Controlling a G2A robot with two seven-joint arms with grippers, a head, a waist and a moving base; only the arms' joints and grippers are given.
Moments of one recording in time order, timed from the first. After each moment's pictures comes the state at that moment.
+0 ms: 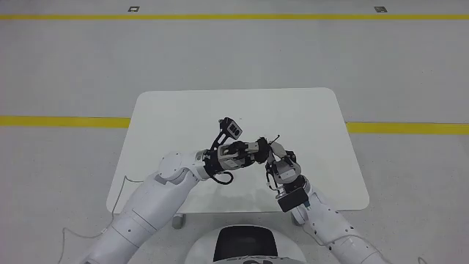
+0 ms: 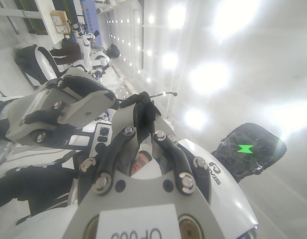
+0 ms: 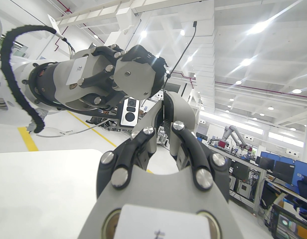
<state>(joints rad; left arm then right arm) 1.29 -1.20 -0.92 -1.49 -0.88 -0.26 -1.01 -1.47 -1.25 0.92 -1.26 -1.57 0.25 -1.27</state>
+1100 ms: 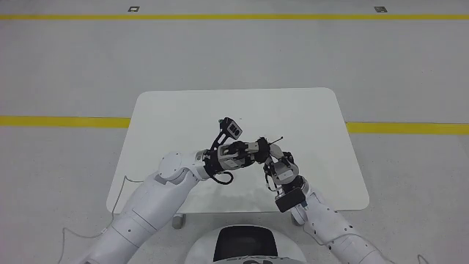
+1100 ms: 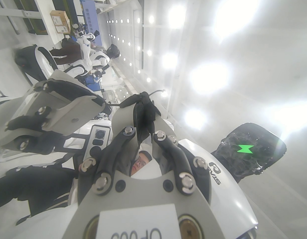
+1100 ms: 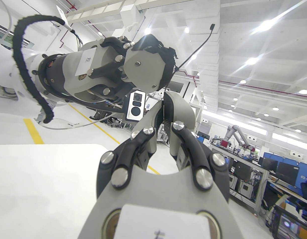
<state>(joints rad) 1.29 -1.20 -0.92 -1.49 -0.88 -0.26 -1.01 -1.45 -1.24 0.88 -1.24 -1.57 0.27 -1.26</state>
